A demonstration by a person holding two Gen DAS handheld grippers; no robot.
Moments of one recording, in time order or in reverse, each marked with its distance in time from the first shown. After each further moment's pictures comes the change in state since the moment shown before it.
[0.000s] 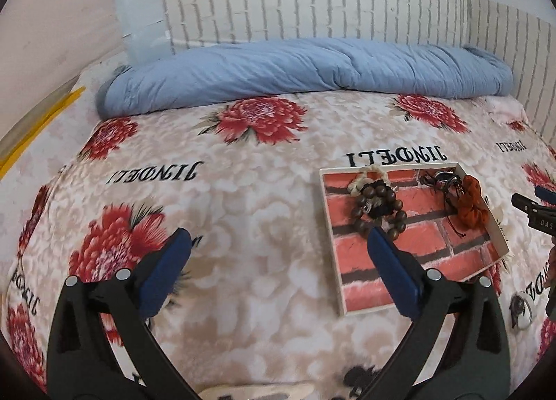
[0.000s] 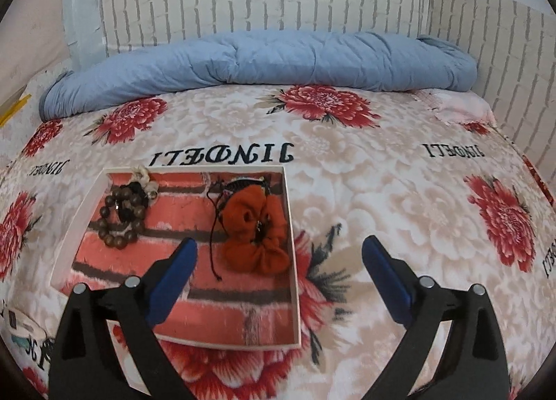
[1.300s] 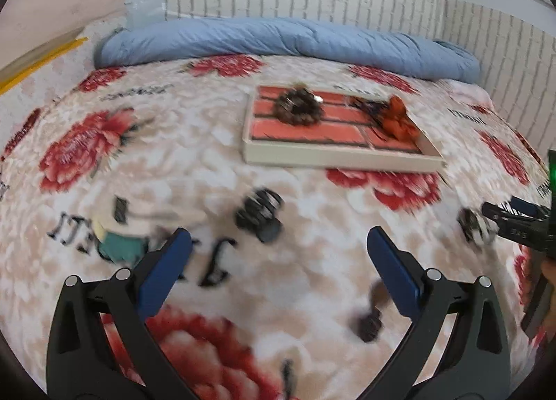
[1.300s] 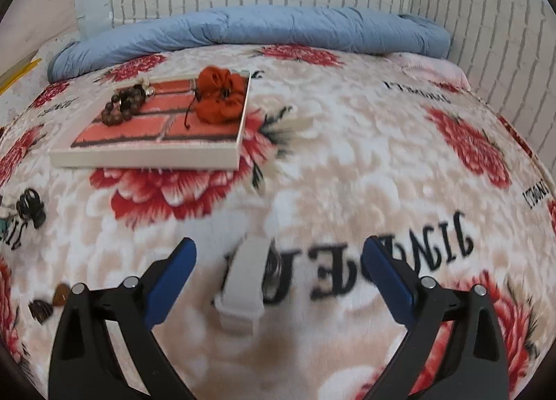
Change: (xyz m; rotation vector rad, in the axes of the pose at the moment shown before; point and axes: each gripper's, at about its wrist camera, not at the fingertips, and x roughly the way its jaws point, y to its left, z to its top) left arm -0.079 -0.099 -0.187 -0.076 0.022 -0.110; right arm -0.059 -0.061 -0.165 -0.022 0.058 -0.017
